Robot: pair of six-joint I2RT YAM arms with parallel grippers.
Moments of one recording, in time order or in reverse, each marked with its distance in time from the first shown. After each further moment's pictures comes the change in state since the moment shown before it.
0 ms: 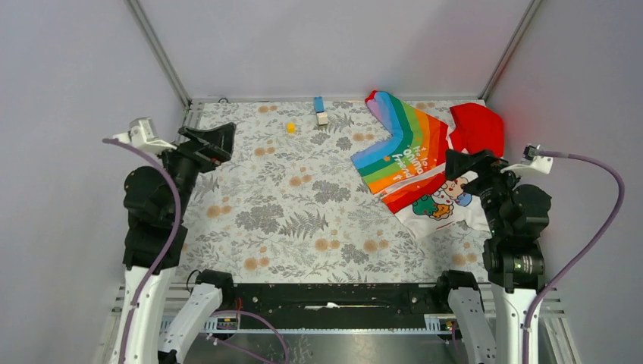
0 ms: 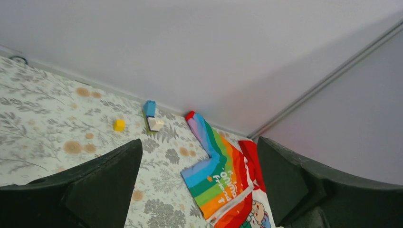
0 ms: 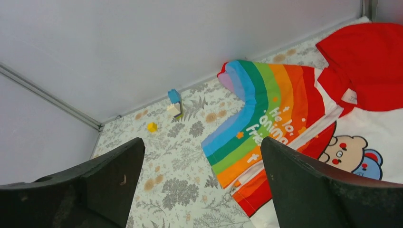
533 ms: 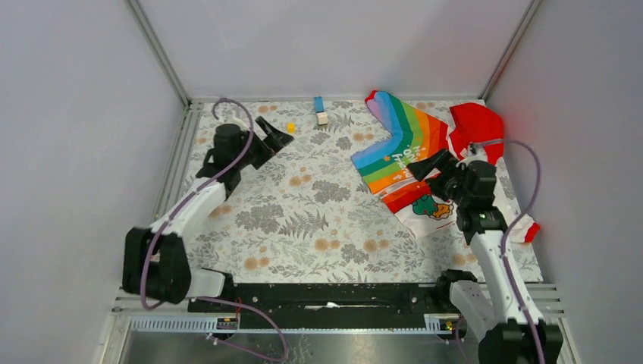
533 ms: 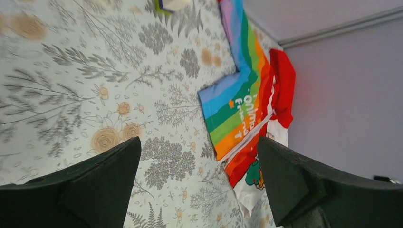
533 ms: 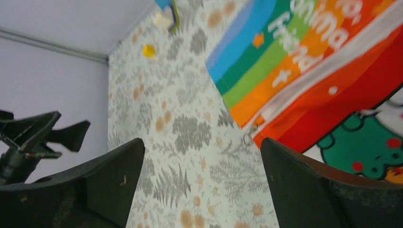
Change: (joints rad) left arm -0.028 0.616 -0.195 0.328 0.272 -0.183; right arm 0.019 0.253 -0.325 0.247 -0.225 0.209
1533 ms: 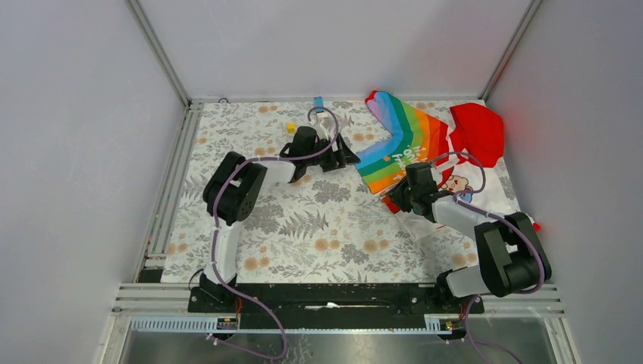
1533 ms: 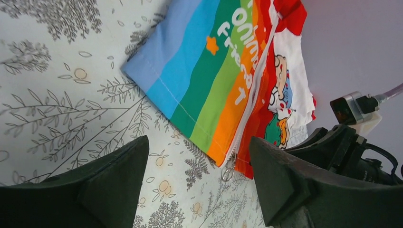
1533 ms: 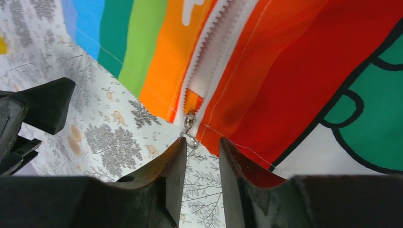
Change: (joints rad) left arm -0.311 0.868 0.380 0.417 0.256 0.048; right arm 0.351 0.625 -0.042 0.159 0.369 0.329
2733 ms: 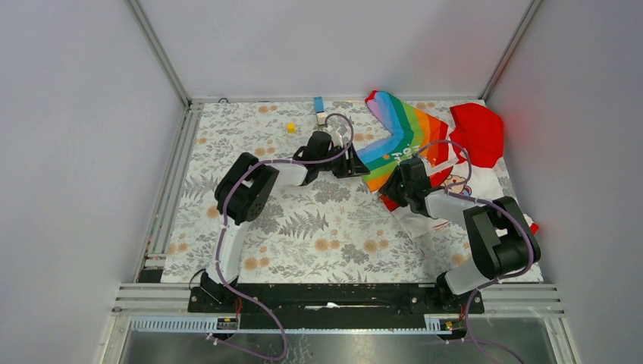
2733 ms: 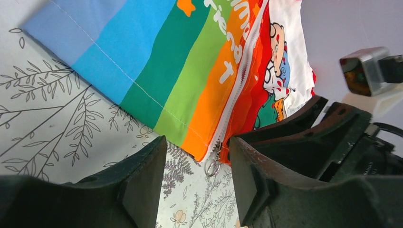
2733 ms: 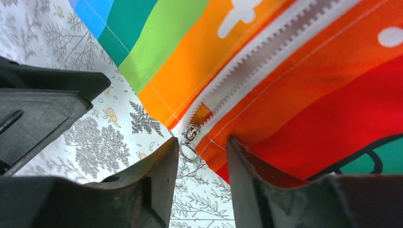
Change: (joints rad) left arm -0.087 0.078 0.071 -0.041 0.048 0.002; right arm 0.011 0.140 0.021 0.152 -0.020 -0.193
